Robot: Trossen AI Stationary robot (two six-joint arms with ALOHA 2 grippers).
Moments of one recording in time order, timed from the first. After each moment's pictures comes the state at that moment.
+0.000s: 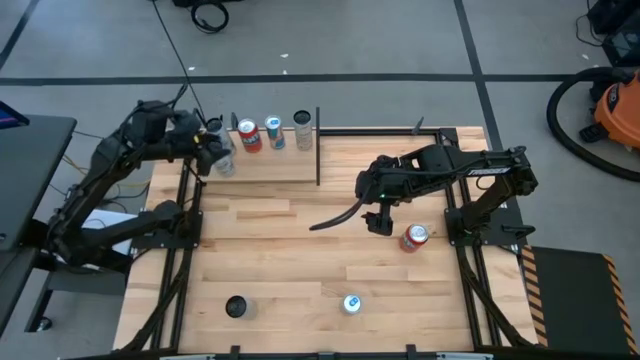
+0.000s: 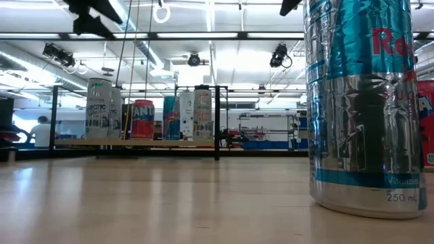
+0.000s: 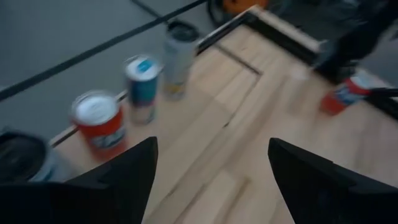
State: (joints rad) left arm 0.87 0.77 1.12 -0.93 0.29 -0.05; right arm 0.17 1.60 1.86 -1.39 0.21 0.31
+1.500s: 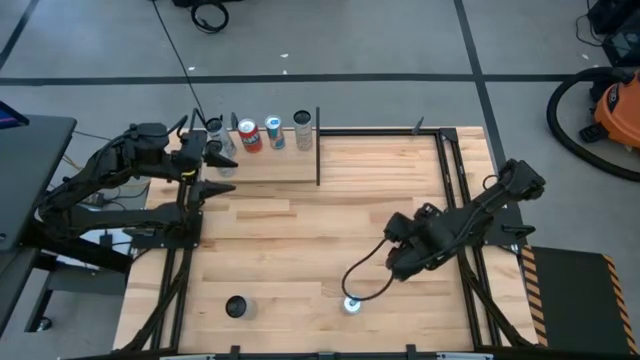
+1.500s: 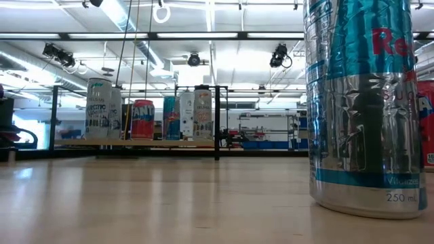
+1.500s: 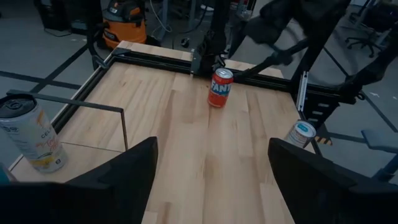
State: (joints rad) left arm 0.34 0.71 1.12 -0.76 0.29 -0.05; right arm 0.55 1.58 1.49 -1.57 0.34 1.21
